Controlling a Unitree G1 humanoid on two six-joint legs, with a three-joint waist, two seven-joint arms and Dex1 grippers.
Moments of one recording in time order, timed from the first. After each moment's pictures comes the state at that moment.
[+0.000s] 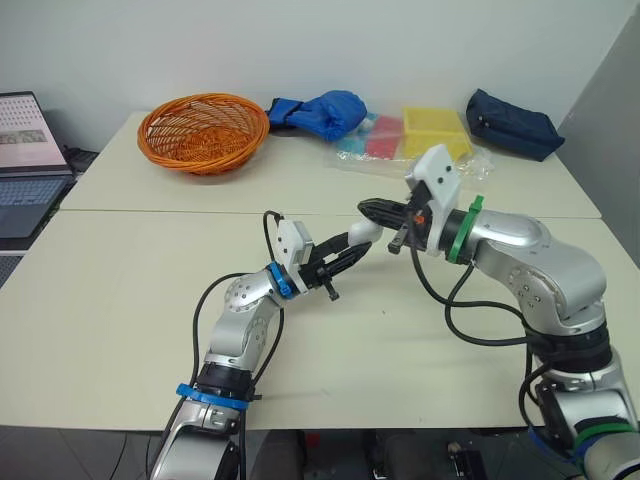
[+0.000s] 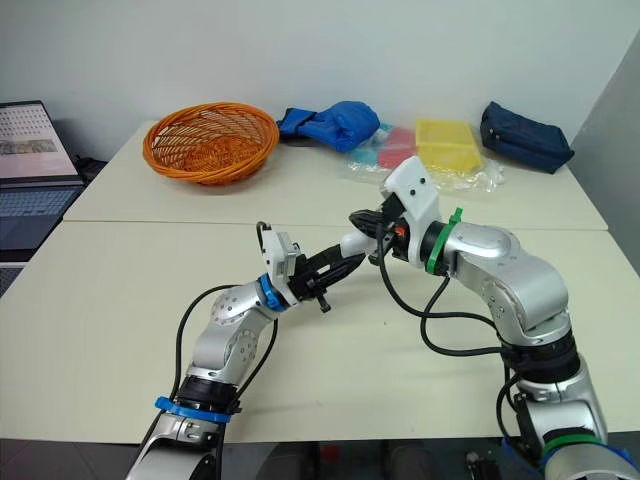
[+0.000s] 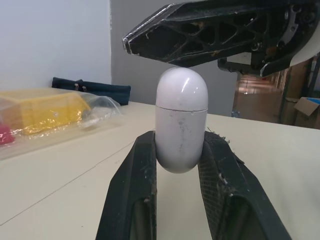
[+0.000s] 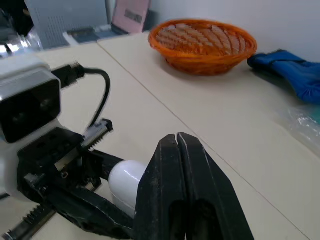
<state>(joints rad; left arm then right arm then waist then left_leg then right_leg) -0.47 0.20 -0.08 0.16 -0.39 -0.01 -0.94 -0.66 -0.44 0.06 -0.38 0.52 0.84 0.56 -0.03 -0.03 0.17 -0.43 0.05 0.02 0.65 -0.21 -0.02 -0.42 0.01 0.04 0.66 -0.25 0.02</state>
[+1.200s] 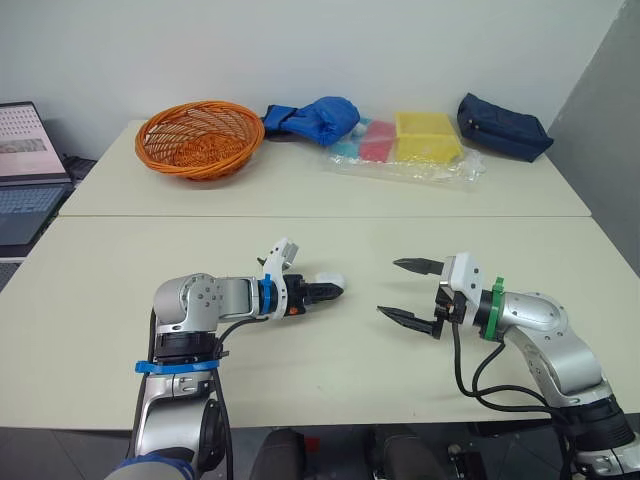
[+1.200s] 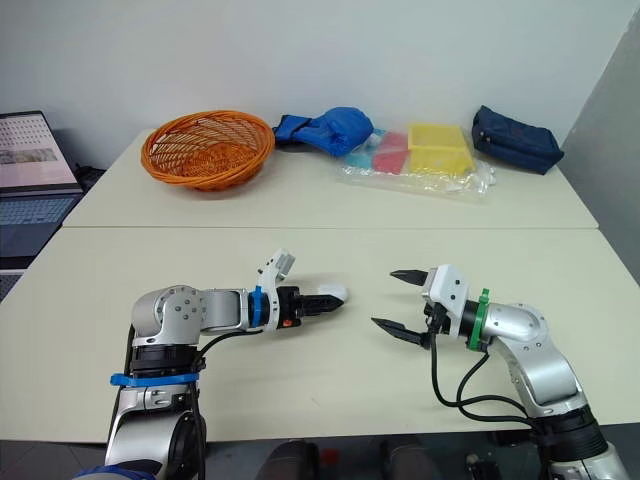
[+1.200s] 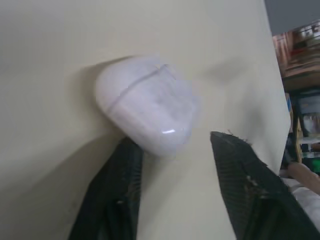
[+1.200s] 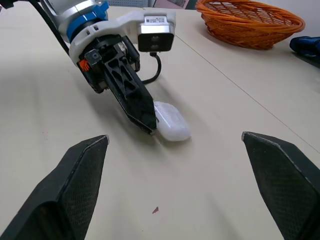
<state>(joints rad) -0.60 0.27 0.22 0.10 -0.69 1.48 -0.47 -0.23 -0.56 0.10 -0.22 0.30 0.18 0.94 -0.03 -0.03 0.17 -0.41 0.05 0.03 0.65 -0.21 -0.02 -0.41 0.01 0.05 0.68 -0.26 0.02</state>
